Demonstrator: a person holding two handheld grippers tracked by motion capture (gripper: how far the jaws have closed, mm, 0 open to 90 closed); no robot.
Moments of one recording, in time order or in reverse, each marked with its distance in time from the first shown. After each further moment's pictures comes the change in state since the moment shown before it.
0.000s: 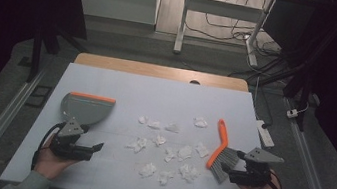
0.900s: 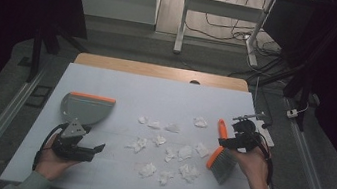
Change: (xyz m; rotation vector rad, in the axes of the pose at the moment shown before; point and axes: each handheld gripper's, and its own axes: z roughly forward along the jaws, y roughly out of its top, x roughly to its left) left arm -0.004 0.001 0.003 0.015 0.004 0.018; right arm -0.030 0.083 0.054 0.369 -0.134 0.216
